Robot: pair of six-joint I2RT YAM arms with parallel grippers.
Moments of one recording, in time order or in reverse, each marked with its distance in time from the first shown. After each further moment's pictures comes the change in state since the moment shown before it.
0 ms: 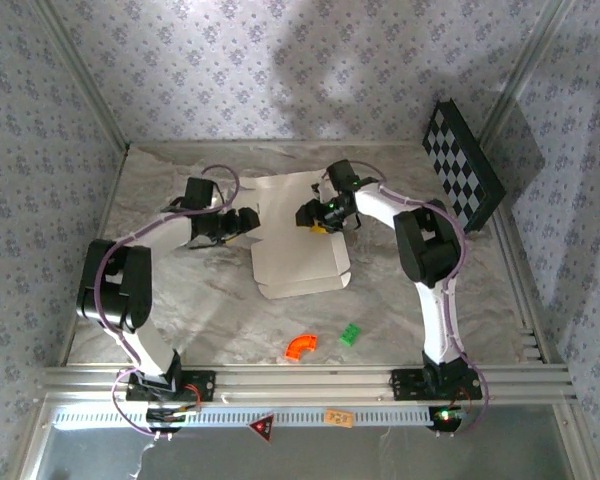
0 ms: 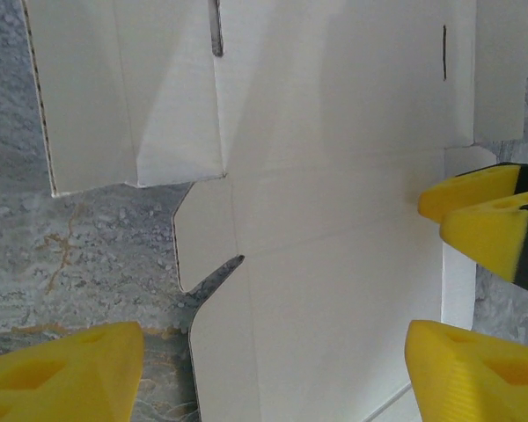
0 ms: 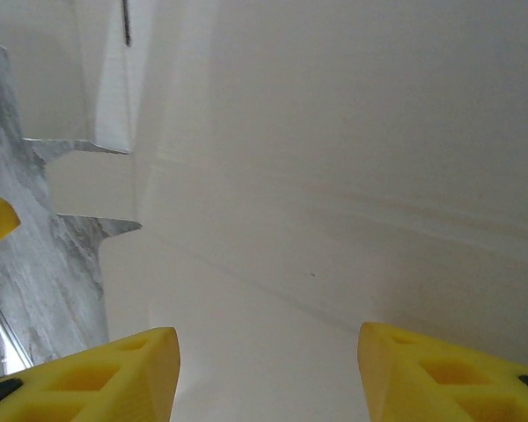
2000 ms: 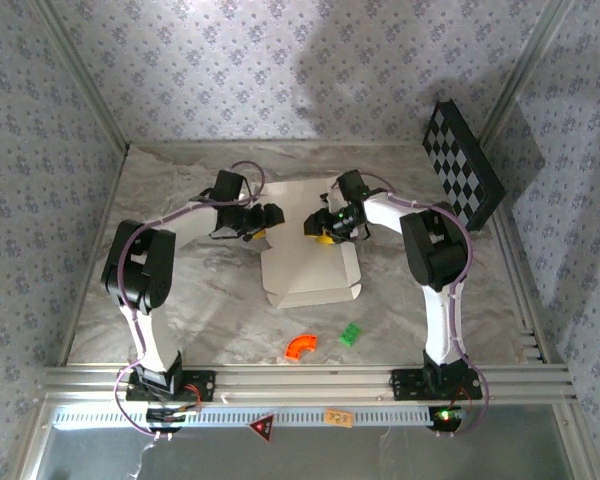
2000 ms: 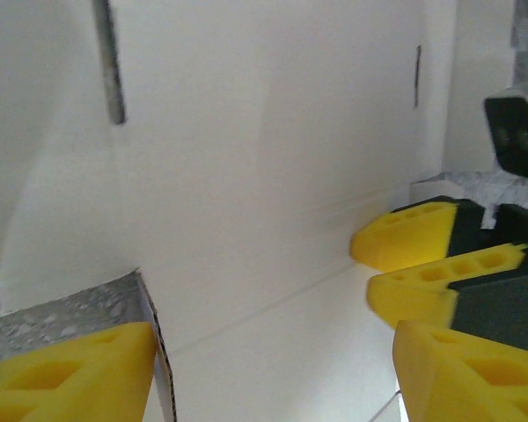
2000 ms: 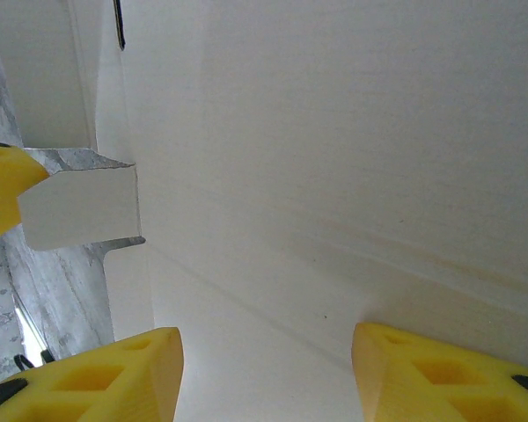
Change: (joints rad) left arm -0.129 0.179 0.175 0.013 0.049 -0.109; right arm -0.028 -0.065 -0.174 0.095 -0.053 0.011
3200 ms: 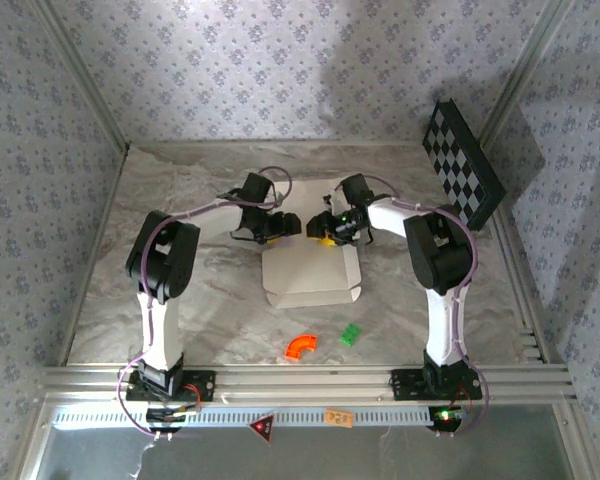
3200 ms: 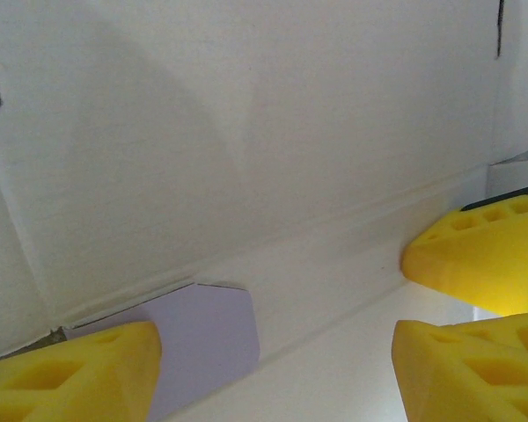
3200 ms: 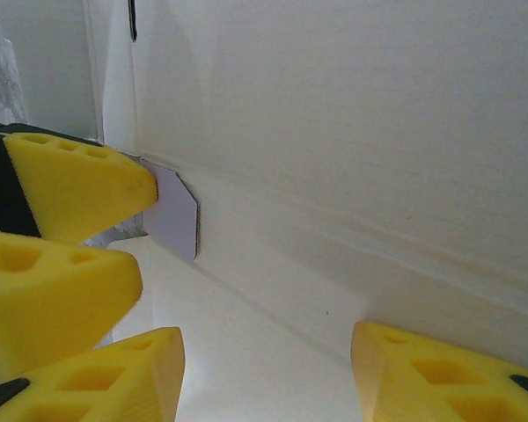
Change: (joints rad) left arm -0.127 0.147 0.132 -0.101 -0.130 0.089; right arm -0.006 -0.055 -0.100 0.087 0.009 0.014
